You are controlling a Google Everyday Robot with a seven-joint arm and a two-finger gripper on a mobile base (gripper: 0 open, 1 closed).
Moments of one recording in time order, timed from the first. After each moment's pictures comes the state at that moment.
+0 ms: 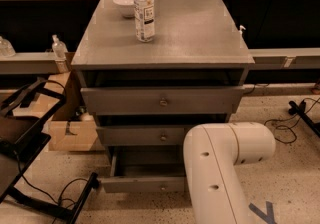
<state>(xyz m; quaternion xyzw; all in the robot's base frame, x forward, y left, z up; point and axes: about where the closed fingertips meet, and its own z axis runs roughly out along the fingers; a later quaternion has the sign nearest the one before) 0.619 -0.189 0.170 -0.67 0.74 -0.01 0.07</state>
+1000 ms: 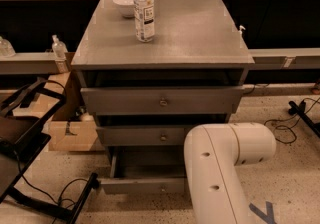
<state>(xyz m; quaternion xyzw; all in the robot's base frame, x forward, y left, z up) 0.623 -0.189 0.172 -0.67 0.74 -0.01 0.07</state>
